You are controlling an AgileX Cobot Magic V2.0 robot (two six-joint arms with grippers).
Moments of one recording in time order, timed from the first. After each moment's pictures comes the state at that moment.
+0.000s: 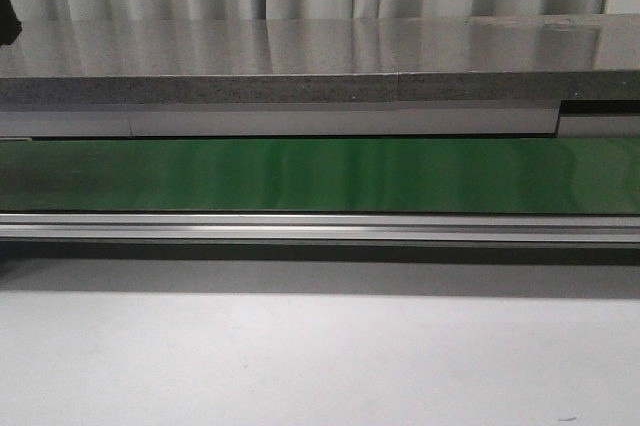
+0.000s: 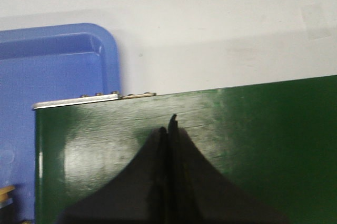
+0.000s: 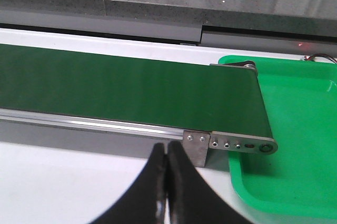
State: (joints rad) left arm -0.06 1.67 -1.44 -0.14 0.81 0.18; right arm -0.02 0.01 -0.31 0.07 0.63 -0.06
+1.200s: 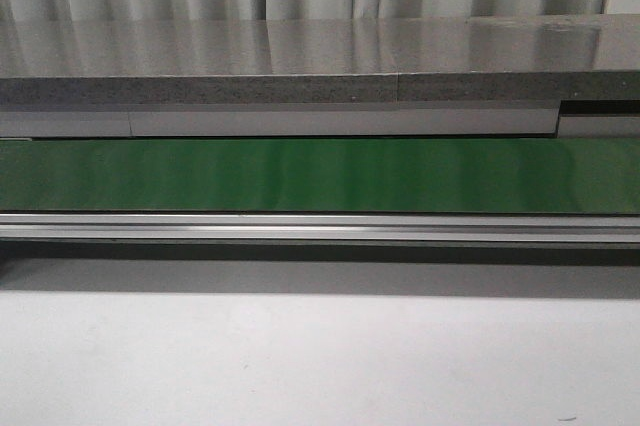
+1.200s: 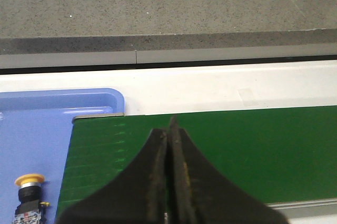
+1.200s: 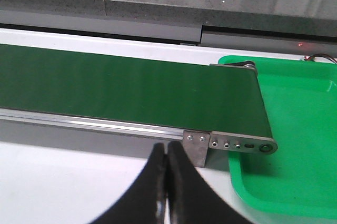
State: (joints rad) left arm -0.07 0.85 -0.84 -0.21 0.51 0.18; right arm -0.02 0.01 -0.31 0.07 0.63 -0.06
